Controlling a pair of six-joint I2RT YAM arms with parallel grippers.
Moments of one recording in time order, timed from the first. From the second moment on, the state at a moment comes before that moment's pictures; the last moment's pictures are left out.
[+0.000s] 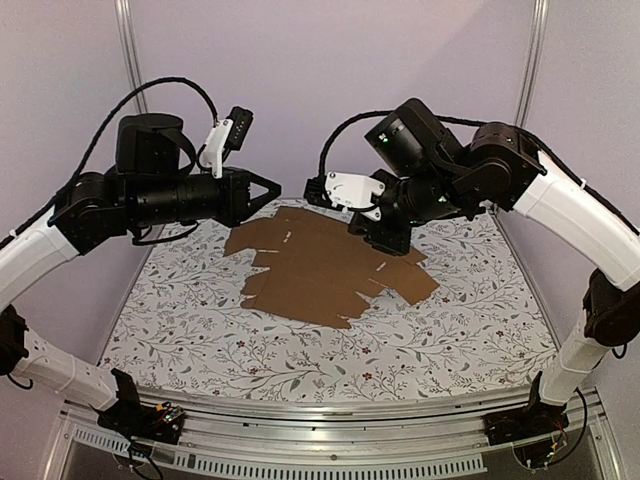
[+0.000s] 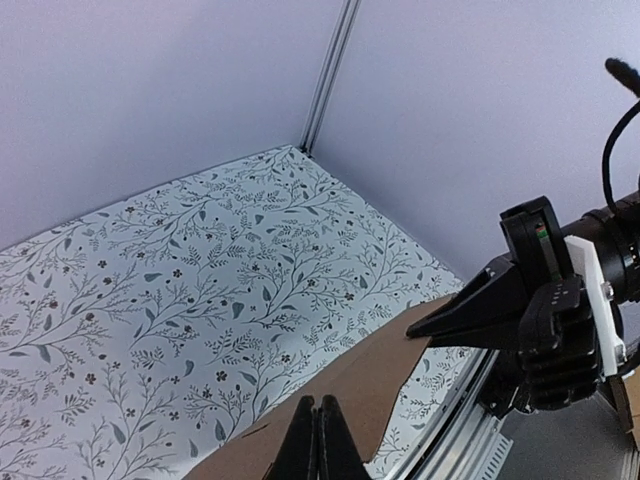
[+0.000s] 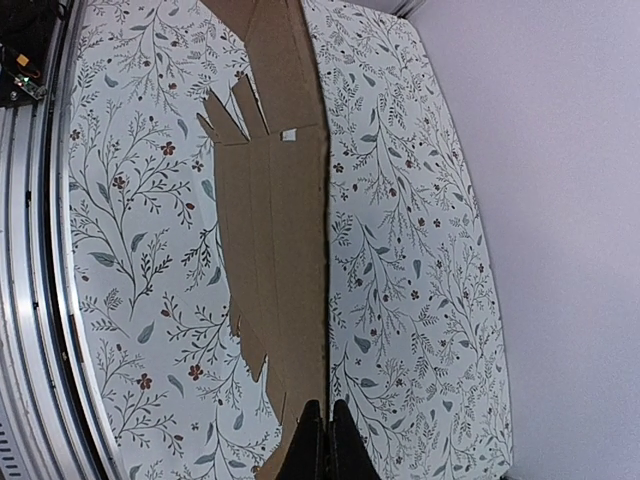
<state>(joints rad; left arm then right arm) -0.97 1.22 1.43 -0.51 -0.08 -0.34 1.12 1.69 2.02 -1.14 0.23 -0.46</state>
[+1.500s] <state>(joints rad) -0.98 1.36 1.61 -0.70 0.04 -0.36 1.16 1.72 2.08 -1.11 0.38 -0.28</state>
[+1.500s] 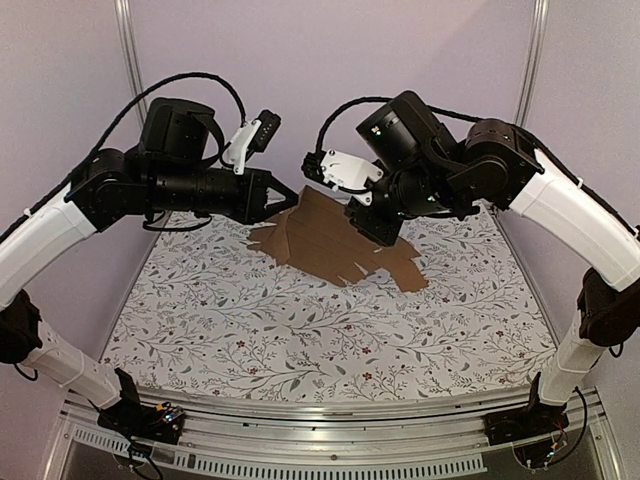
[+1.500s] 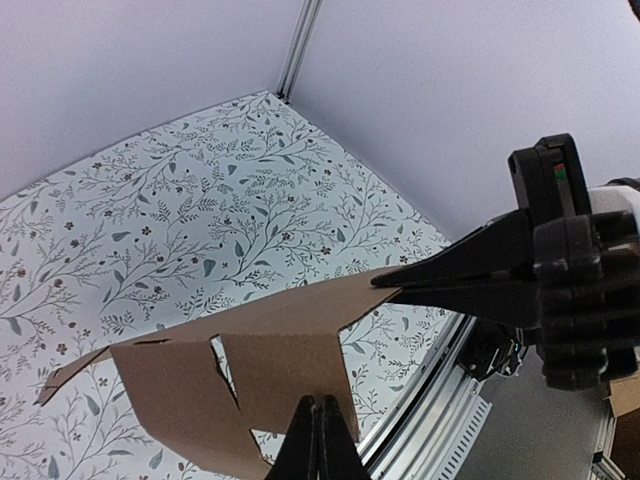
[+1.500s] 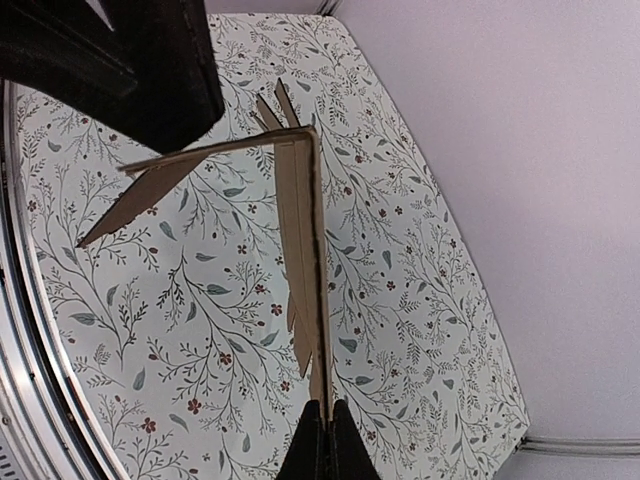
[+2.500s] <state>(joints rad) -0.98 1.40 1.54 -0.56 -0.04 -0.48 1.17 1.58 1.86 -0.92 0.33 -0.16</state>
